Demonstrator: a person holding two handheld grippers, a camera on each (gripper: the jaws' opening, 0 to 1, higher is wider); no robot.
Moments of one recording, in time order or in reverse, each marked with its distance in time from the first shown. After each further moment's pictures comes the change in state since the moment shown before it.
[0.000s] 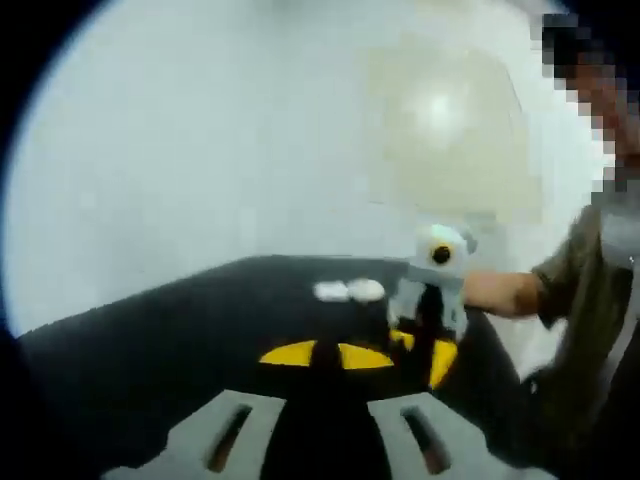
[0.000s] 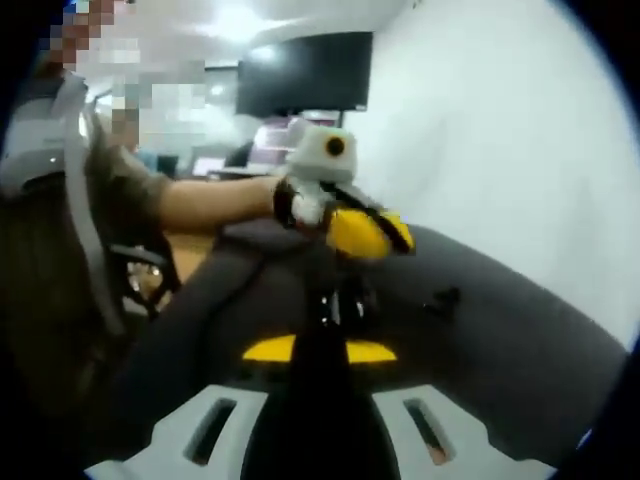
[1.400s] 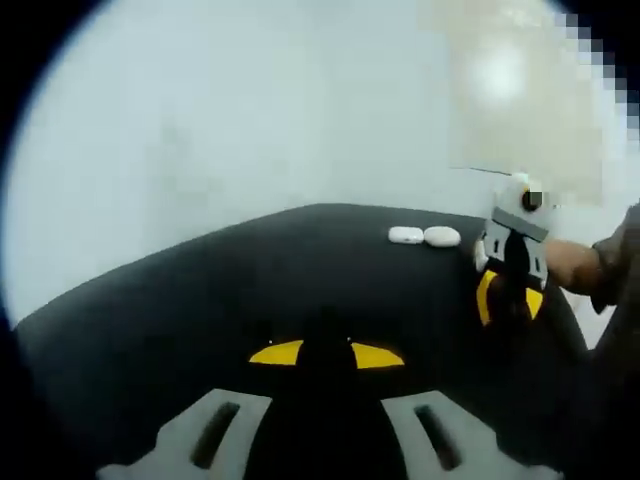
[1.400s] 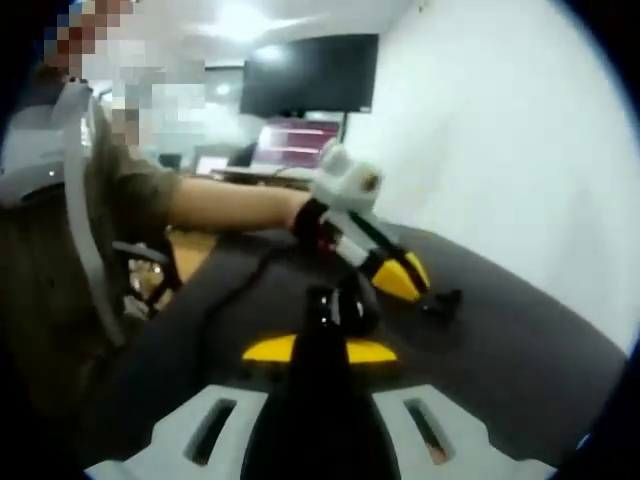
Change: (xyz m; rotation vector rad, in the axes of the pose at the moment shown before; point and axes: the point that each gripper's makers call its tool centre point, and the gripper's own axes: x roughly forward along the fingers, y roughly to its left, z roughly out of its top) left arm -0.004 0.022 -0.067 0.121 0.294 0.111; right arm -0.008 0.002 0.009 -0.016 -0.012 0.004
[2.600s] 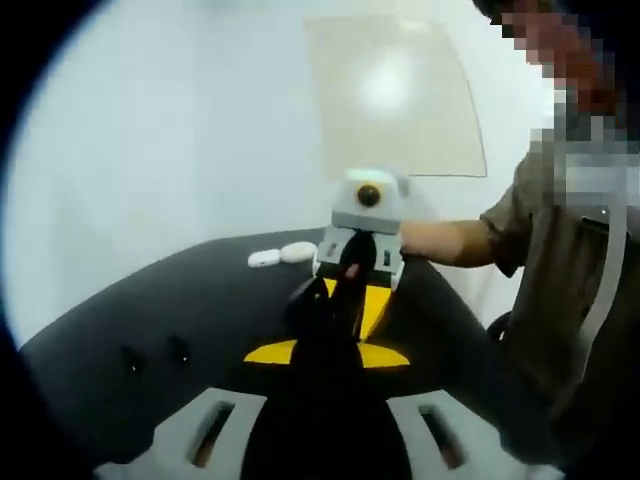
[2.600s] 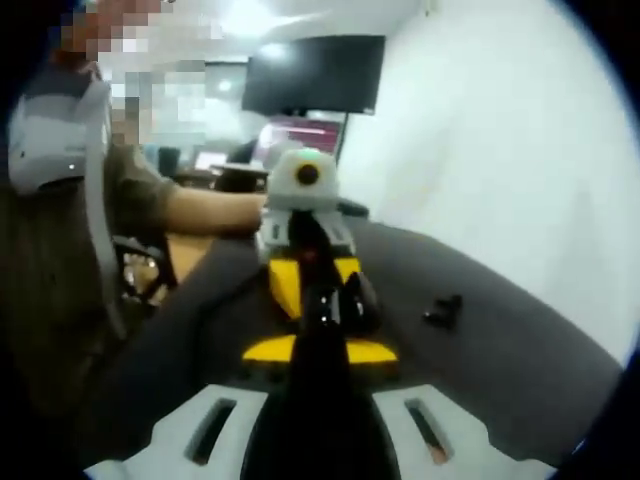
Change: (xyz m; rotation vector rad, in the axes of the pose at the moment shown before) left arm -0.016 -0.106 -0.005 0.149 -0.097 -0.405; right arm 0.004 0.002 0.000 -0.040 0.000 -0.023
